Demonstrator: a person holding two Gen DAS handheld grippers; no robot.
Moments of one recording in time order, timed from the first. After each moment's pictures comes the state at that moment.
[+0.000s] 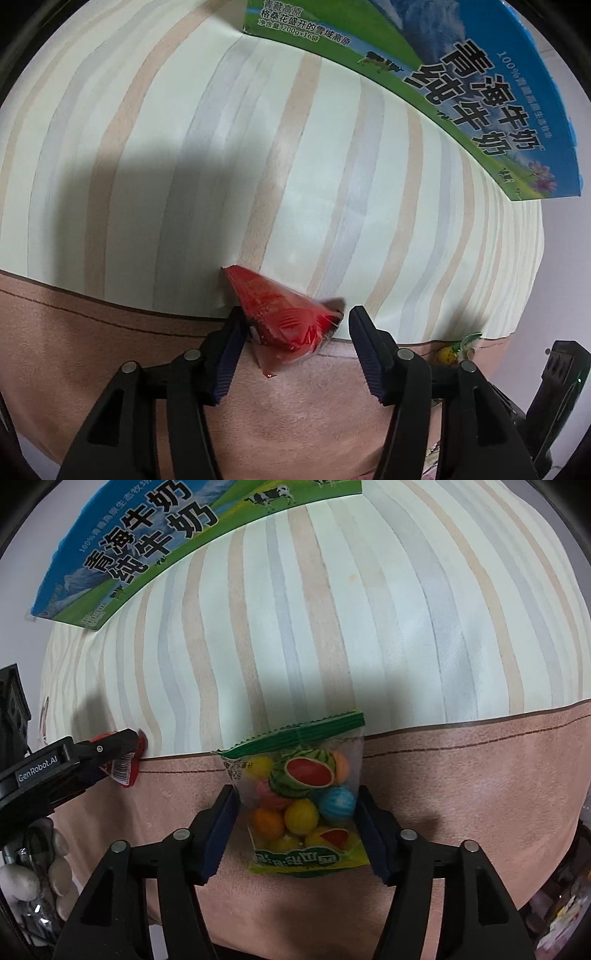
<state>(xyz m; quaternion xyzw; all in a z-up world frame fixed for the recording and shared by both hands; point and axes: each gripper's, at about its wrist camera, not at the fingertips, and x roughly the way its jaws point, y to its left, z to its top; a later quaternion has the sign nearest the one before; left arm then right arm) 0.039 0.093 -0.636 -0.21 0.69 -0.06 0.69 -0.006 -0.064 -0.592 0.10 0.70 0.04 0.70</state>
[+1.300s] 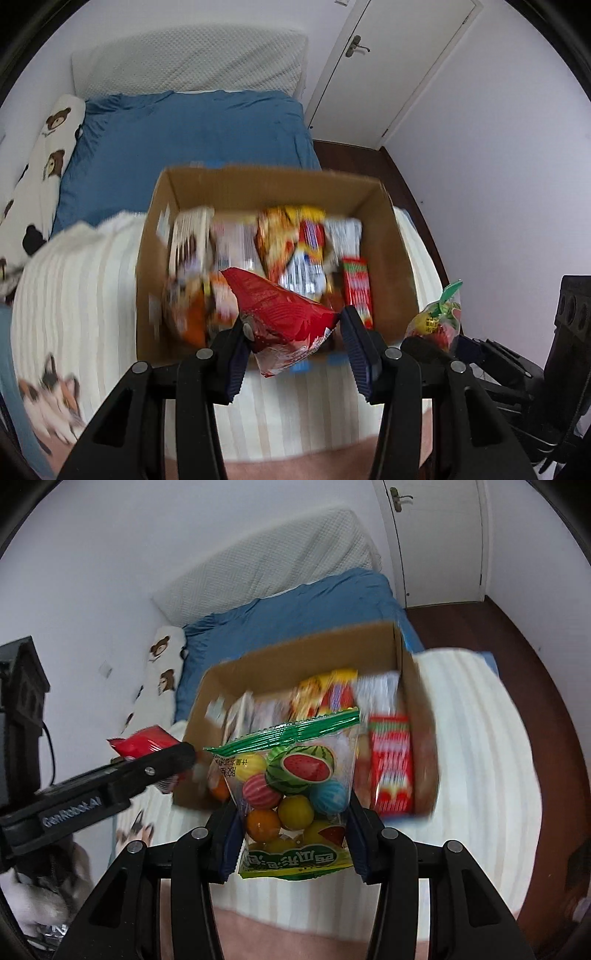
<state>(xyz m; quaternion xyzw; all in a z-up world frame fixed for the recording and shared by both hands) 0.232 0.032 -0.380 -0.11 0.53 -0.15 0.83 0.184 -0.042 -0.375 0.10 0.54 0.12 0.83</state>
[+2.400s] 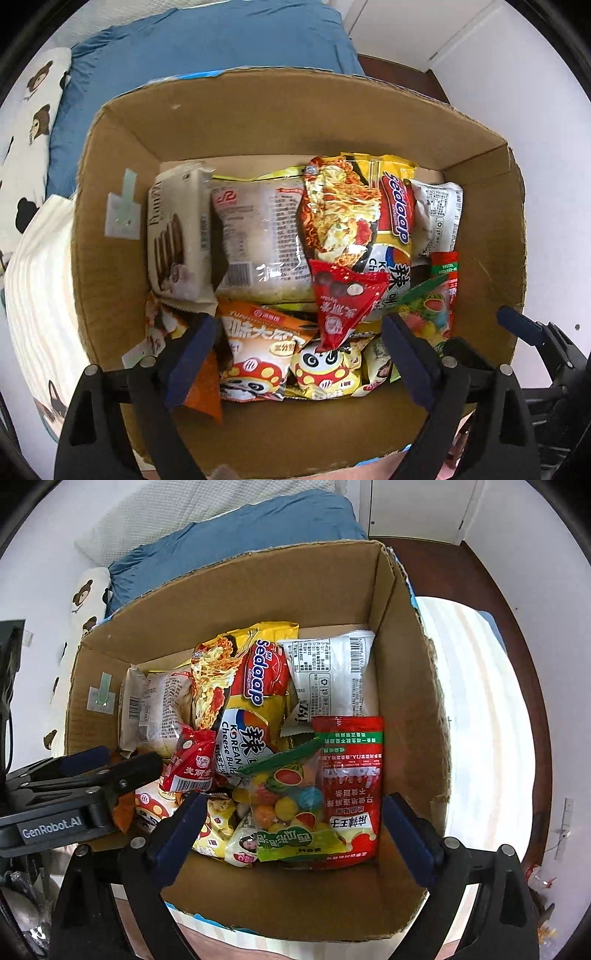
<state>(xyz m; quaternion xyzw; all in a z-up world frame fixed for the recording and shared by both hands) 0.328 0.021 -0.497 -0.07 0.69 -0.10 0.72 0.291 -0.043 -0.480 0.04 0.68 0.04 0.73</state>
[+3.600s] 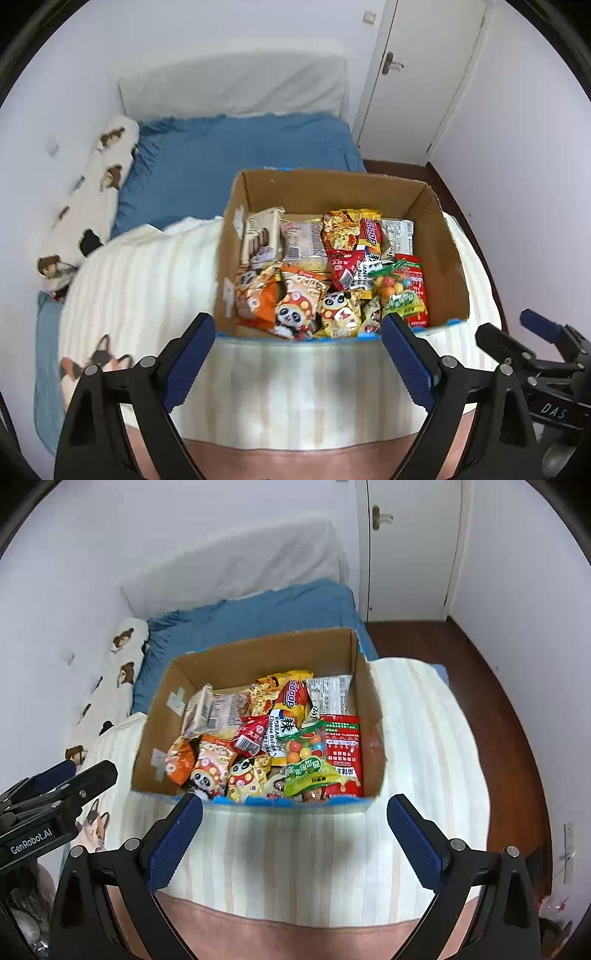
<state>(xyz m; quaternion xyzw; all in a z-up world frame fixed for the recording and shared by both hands) 0.143 0.070 -0.365 -0.05 0.49 -0.04 0.87 0.124 -0.042 -0.345 0.03 0.52 0.05 0.85</state>
